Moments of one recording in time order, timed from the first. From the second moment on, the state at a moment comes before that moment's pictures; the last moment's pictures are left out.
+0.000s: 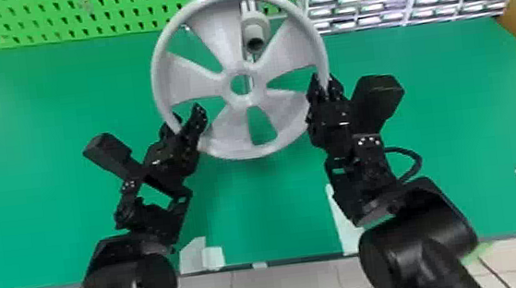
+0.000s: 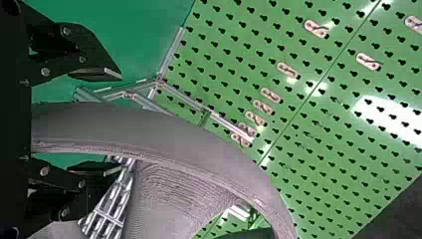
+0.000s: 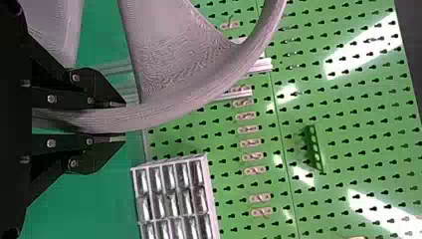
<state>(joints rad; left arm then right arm) 0.00 0.18 -0.28 -1.47 0.72 -0.22 -0.13 0.00 -0.06 0.36 -1.67 -0.21 -0.03 -0.33</state>
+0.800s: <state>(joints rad) -0.03 0.17 -0.26 -1.47 0.69 -0.23 -0.11 0.00 -0.06 0.36 -1.67 -0.19 -0.05 -0.33</state>
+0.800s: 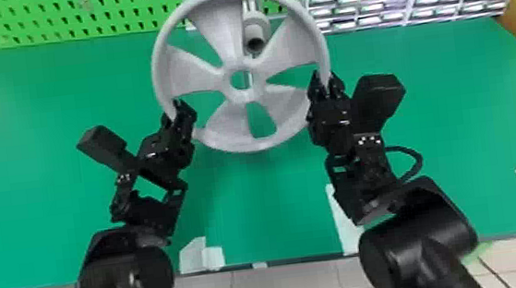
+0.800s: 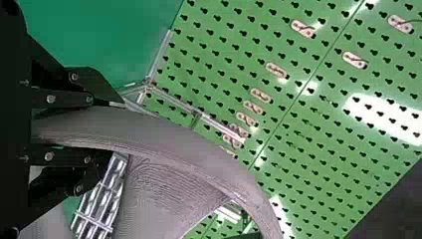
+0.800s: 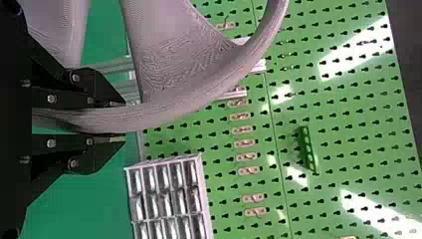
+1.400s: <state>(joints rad) -0.11 0.17 -0.31 -1.39 0.61 -0.28 -0.13 -0.03 -0.06 0.33 -1.62 -0.16 -0.15 -0.30</state>
